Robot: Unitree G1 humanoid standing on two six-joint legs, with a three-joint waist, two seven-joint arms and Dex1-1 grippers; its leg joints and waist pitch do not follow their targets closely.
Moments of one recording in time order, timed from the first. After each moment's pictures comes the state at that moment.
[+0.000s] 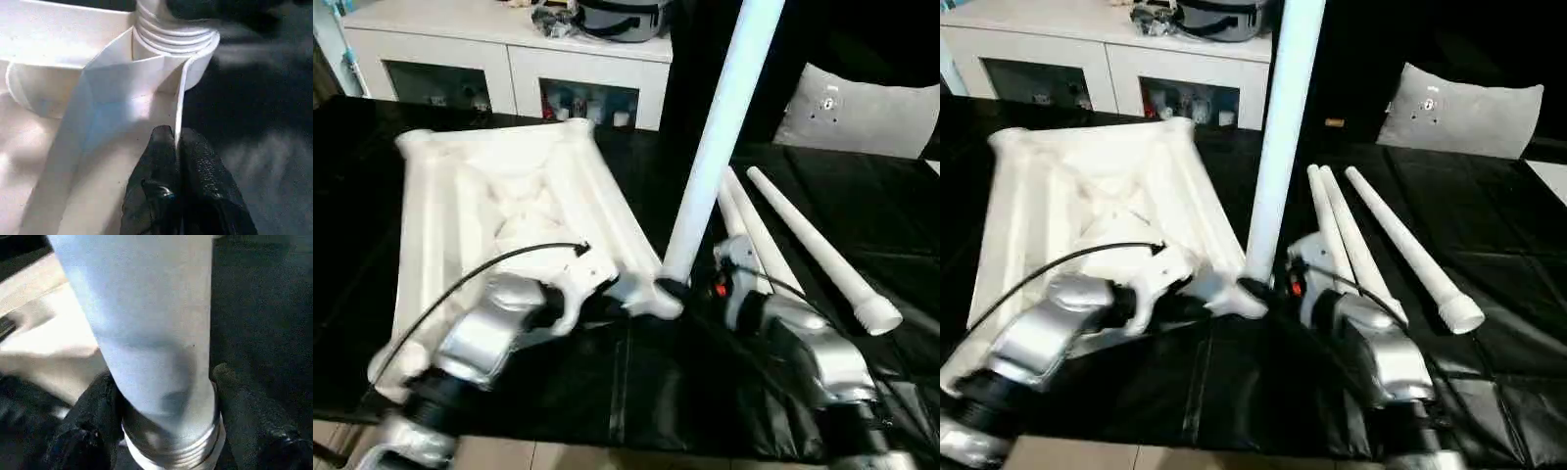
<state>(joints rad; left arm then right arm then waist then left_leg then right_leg) -0.43 0.25 -0.28 0.10 0.02 0.71 -0.80 -0.33 -0.11 0.01 0.25 0.20 0.42 0.59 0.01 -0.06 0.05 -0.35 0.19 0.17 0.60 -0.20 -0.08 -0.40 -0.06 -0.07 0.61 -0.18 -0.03</state>
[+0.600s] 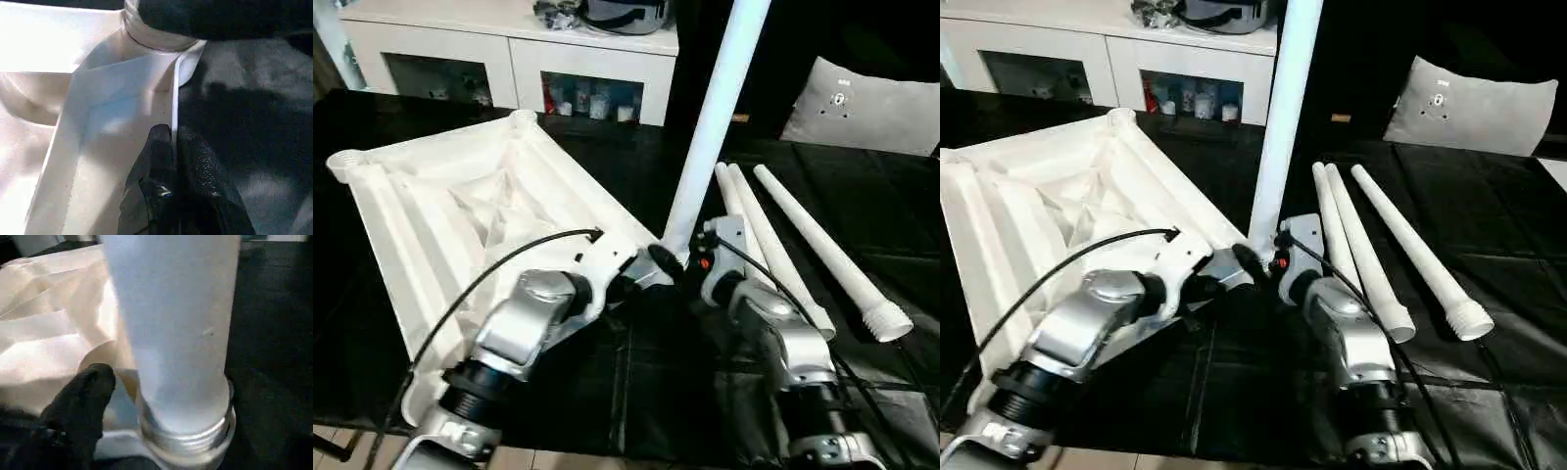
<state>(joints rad) -0.46 0.24 -0.29 0.11 0.03 0.72 -0.72 -0.36 -0.08 0.01 0.29 0.18 0.34 0.53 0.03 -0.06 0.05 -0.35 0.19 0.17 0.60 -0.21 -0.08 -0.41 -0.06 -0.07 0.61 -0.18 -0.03</state>
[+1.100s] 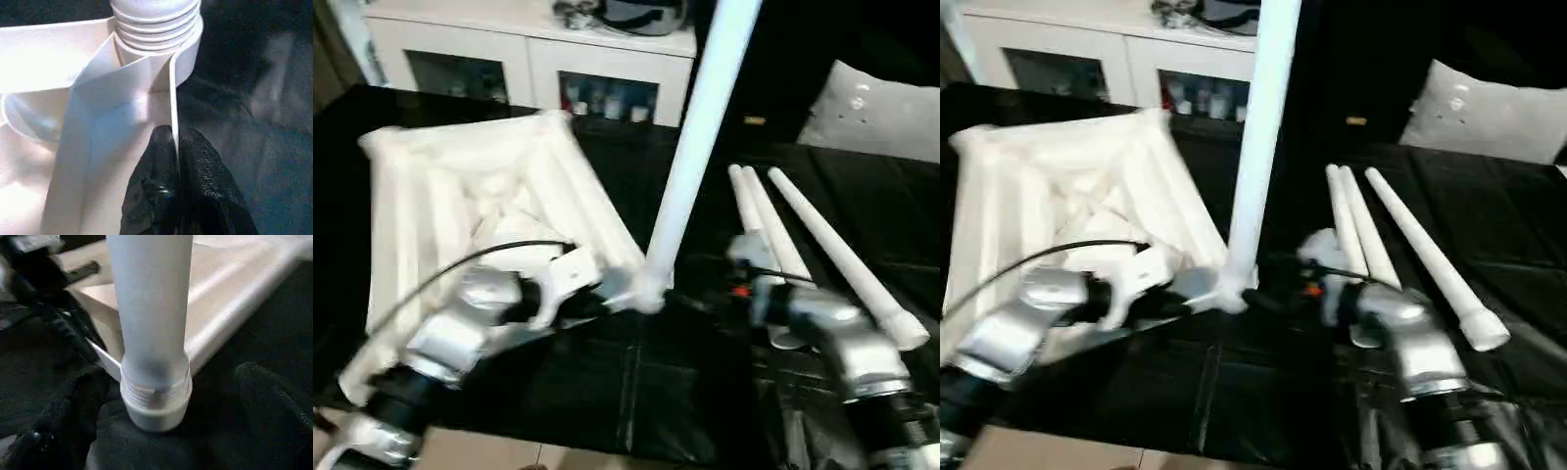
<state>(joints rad) -0.41 0.53 -0.34 0.14 0.00 0.34 -1.09 -0.34 -0.39 0.09 0.24 0.24 0.22 1.07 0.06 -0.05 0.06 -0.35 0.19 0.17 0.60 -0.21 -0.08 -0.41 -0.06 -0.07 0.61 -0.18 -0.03</state>
